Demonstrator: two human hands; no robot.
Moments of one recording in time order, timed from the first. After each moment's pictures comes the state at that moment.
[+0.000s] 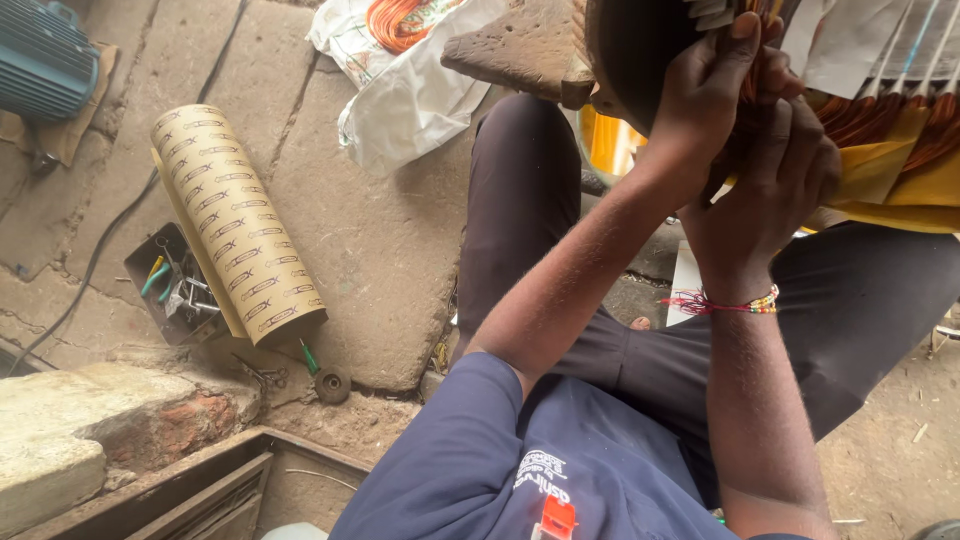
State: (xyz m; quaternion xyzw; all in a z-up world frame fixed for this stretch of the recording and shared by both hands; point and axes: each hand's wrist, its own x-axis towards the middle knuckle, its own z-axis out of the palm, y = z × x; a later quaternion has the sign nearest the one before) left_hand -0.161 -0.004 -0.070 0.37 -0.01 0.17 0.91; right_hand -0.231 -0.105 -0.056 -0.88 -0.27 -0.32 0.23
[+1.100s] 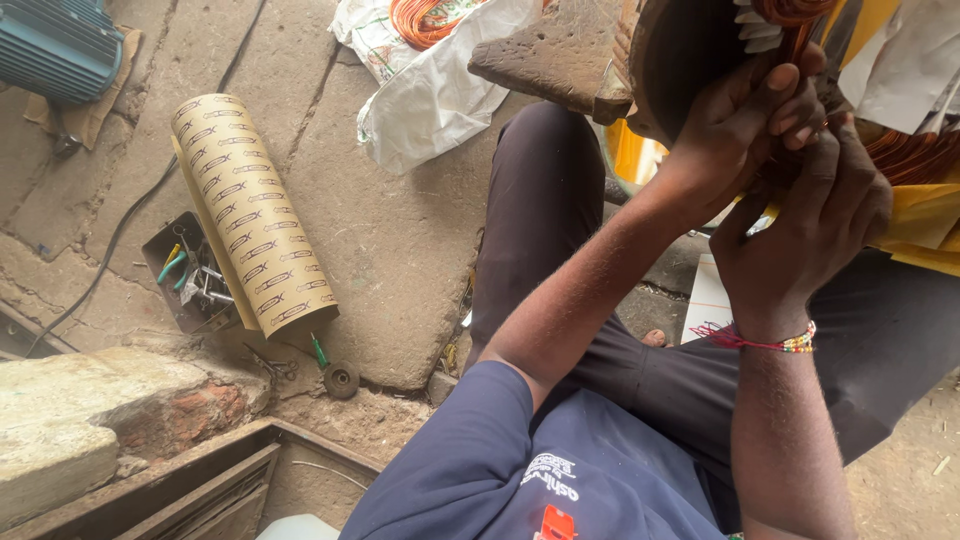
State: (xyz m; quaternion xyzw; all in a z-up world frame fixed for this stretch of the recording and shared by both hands) left_hand -0.163 0.011 -0.100 0.19 -0.18 0.07 0.96; right_hand -0.233 -0.105 -0.057 -0.88 -0.28 -0.31 0.21
